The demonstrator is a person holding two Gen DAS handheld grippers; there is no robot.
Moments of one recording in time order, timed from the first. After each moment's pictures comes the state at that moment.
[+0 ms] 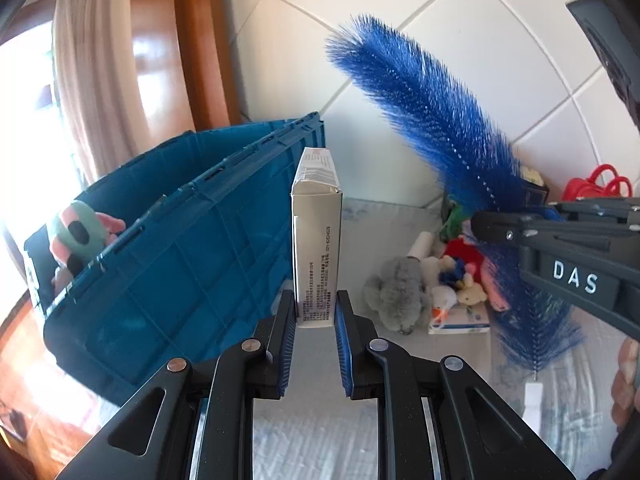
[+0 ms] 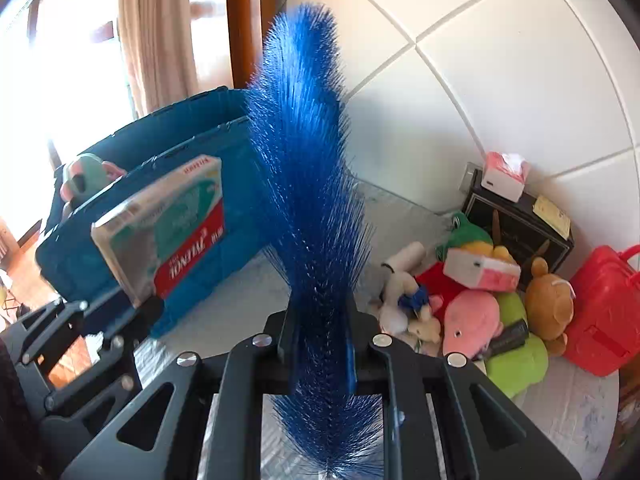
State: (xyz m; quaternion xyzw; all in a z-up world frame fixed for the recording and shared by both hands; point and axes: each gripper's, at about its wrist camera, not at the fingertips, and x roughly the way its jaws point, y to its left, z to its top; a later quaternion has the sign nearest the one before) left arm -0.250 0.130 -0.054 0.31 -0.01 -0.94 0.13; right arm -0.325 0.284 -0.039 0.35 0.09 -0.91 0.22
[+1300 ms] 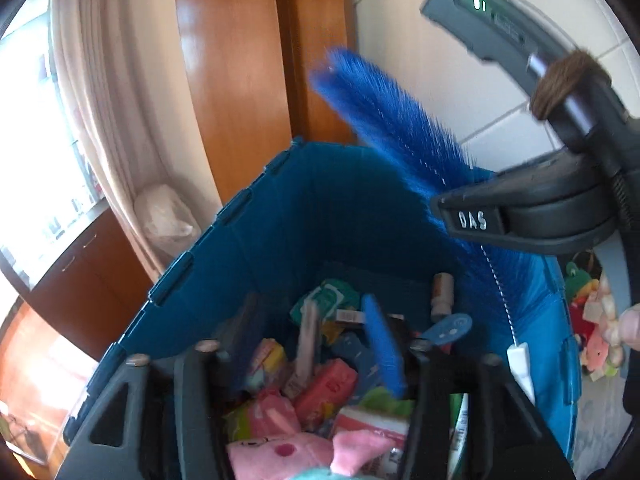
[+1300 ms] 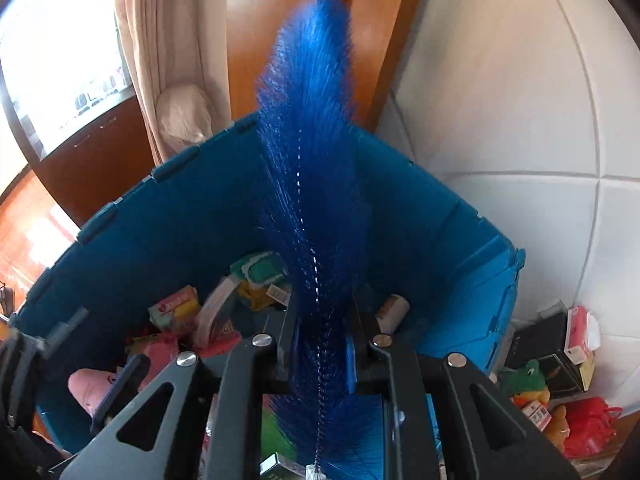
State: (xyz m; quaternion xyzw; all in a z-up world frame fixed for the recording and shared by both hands) left arm -0.398 -0.214 0.026 0.36 0.01 -0.92 0.13; right arm -0.548 -0.120 0.031 0.46 0.19 -0.85 0.19
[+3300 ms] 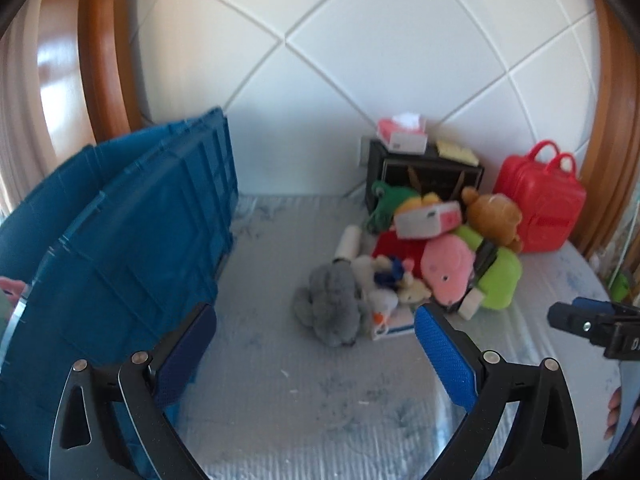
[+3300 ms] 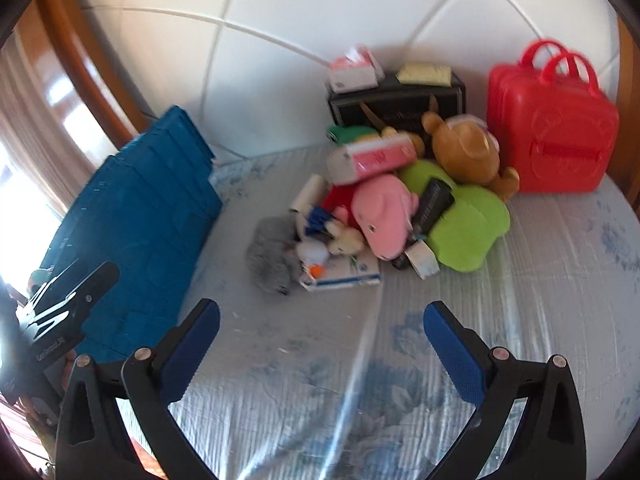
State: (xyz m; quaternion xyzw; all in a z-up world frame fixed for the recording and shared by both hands) left arm -0.323 0.158 -0.080 0.36 -0.03 -0.93 -0.04; right arm -0.313 0.444 -0.103 0.44 -0.15 -0.88 0.06
